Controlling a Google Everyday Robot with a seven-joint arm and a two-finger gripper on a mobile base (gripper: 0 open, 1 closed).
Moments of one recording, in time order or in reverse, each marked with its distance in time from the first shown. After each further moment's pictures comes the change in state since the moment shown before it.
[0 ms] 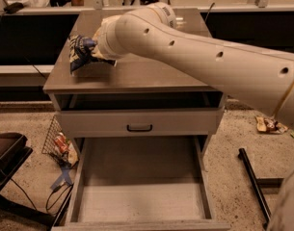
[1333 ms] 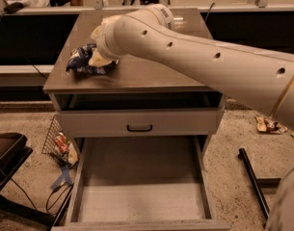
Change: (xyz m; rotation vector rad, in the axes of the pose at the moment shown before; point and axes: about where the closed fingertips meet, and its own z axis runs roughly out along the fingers) arm -0.003 0.001 0.005 0.005 -0.008 -0.013
